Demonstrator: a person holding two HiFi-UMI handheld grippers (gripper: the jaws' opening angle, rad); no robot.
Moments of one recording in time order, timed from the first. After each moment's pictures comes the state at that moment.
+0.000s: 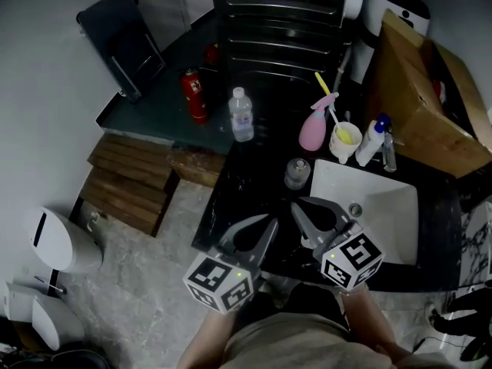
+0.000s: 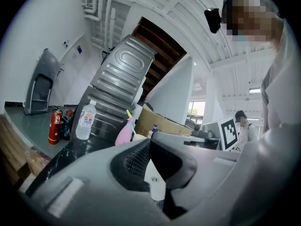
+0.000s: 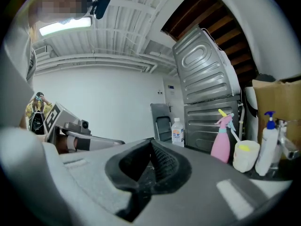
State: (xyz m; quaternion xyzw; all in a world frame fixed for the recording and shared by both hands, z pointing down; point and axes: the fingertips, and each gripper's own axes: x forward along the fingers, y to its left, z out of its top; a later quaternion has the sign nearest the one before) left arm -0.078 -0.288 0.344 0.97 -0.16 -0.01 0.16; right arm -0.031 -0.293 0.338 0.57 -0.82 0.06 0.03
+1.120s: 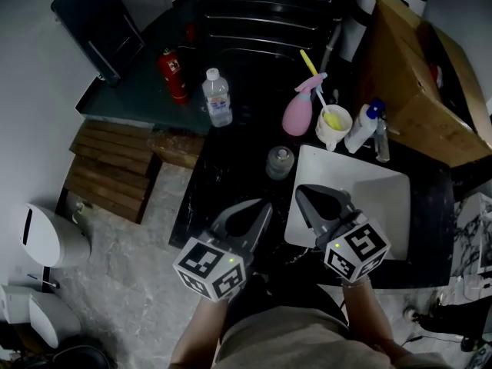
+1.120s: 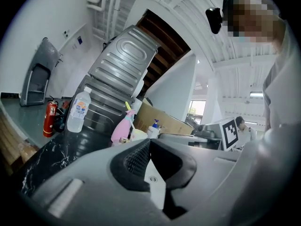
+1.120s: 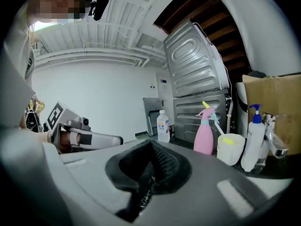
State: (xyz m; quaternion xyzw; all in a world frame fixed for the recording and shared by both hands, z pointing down) left arm -0.029 -0.309 0.369 0.97 -0.14 0.01 0.19; right arm 0.032 -0.299 0.365 0.60 -0.79 0.09 0.05
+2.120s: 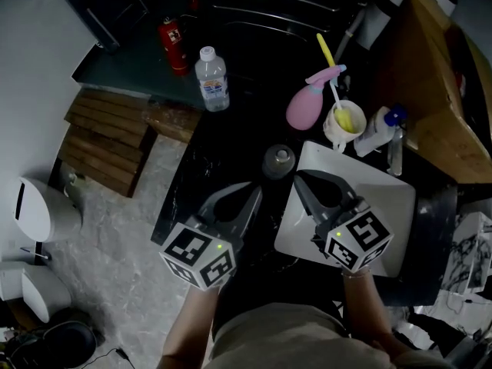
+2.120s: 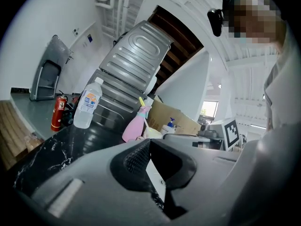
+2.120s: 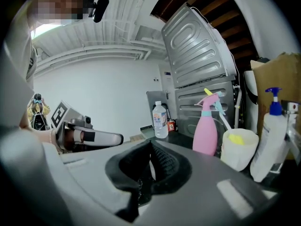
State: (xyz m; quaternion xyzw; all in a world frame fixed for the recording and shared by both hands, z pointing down) left arm 0.000 -0.370 0.401 0.96 -0.19 0.02 0.22; right arm 0.071 -0.355 0.397 0.56 -0.82 0.13 0.08
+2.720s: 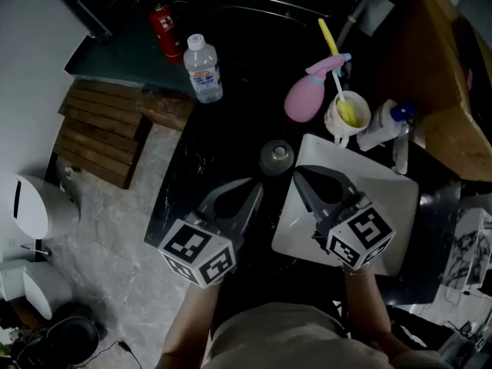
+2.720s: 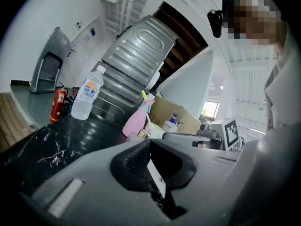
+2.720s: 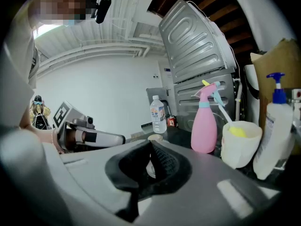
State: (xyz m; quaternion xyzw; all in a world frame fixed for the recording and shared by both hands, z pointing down) left arm 0.017 -0.380 0.428 0.95 -0.18 0.04 0.25; right arm 0.085 -0.366 0.421 0.55 -0.82 0.15 0.08
